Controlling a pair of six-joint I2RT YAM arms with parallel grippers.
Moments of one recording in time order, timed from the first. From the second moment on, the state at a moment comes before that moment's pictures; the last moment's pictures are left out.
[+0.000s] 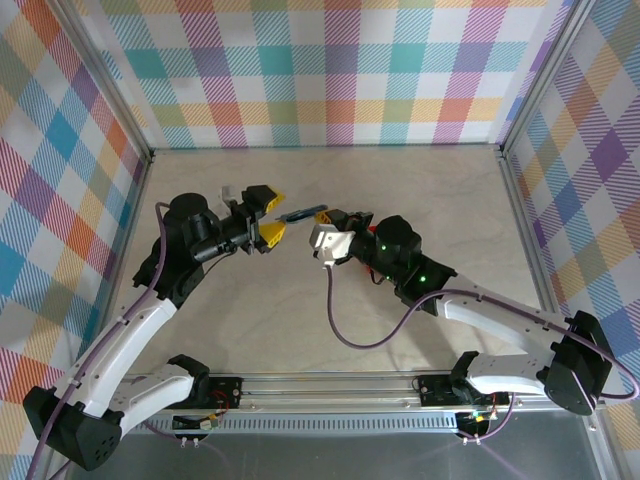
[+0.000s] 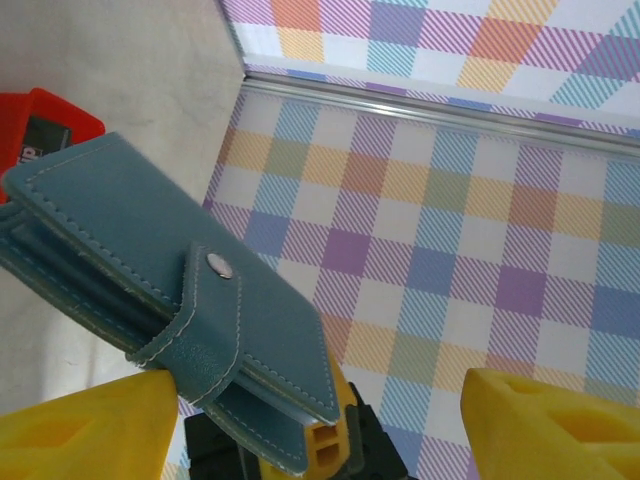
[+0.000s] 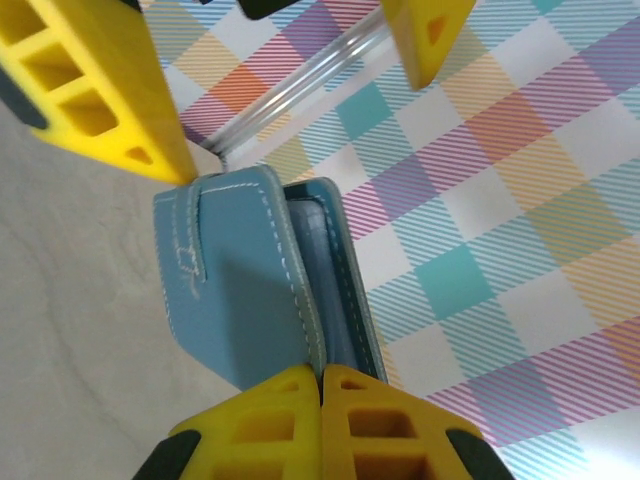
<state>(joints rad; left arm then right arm) -0.44 0.97 0.97 -0.21 0.48 -1.61 0.92 1.19 0.88 0.27 0.08 -1.02</state>
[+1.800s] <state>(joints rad) -0.40 0.95 0.79 0.00 0.35 -1.61 0.83 1.03 0.87 0.05 -0.17 -0.59</state>
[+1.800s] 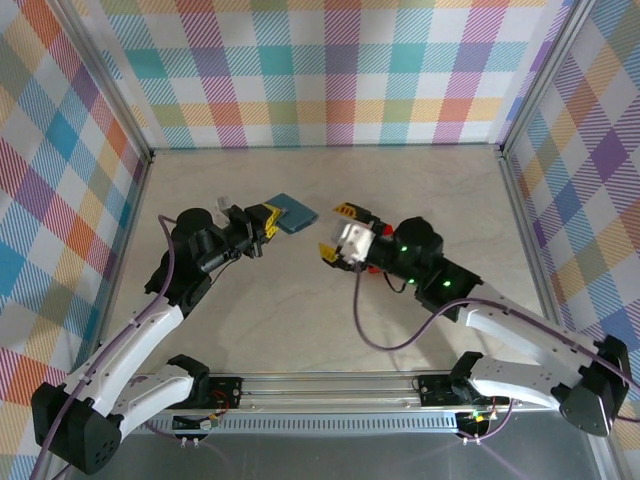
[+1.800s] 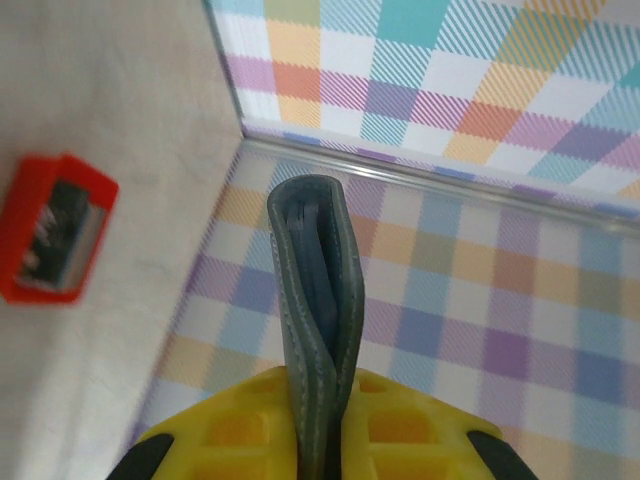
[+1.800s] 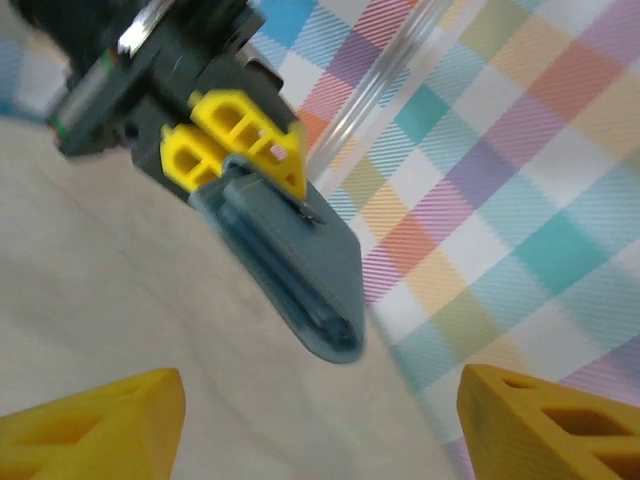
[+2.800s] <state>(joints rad) -0.38 1.14 0.94 0.25 0.93 -0.82 0.47 1.36 1.11 0.04 -1.15 0.74</state>
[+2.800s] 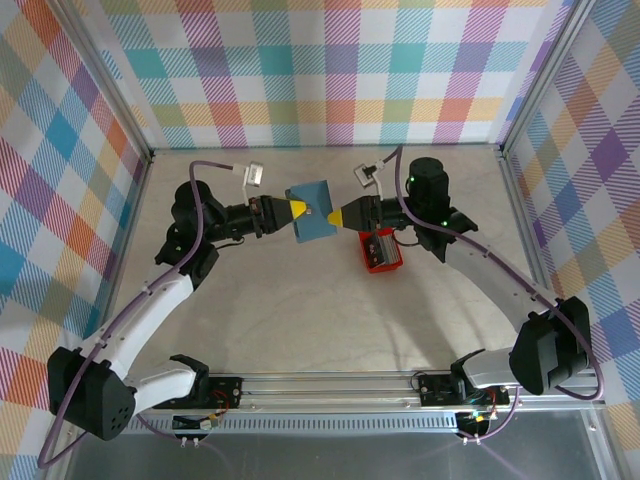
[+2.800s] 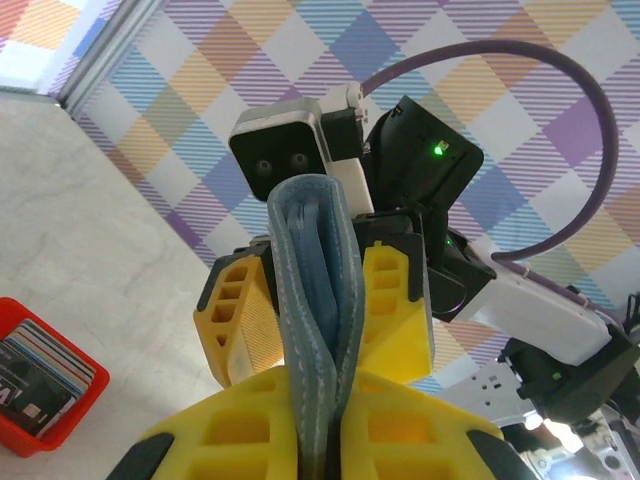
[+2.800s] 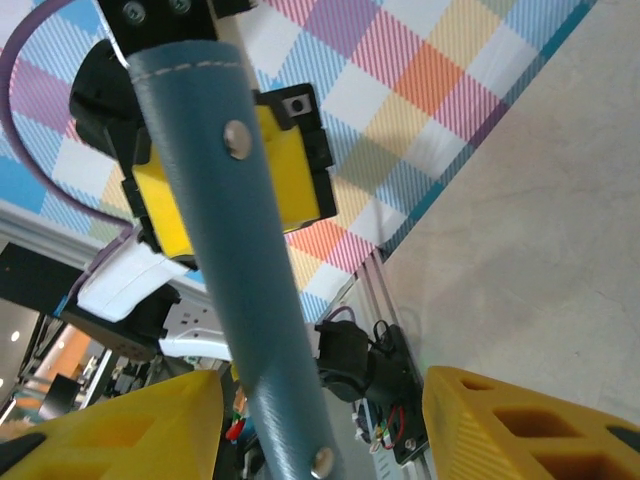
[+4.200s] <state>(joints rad) -0.34 1.10 1.24 -0.61 0.79 -0.03 0.51 1.33 1.25 -0.66 -0.90 -0.25</state>
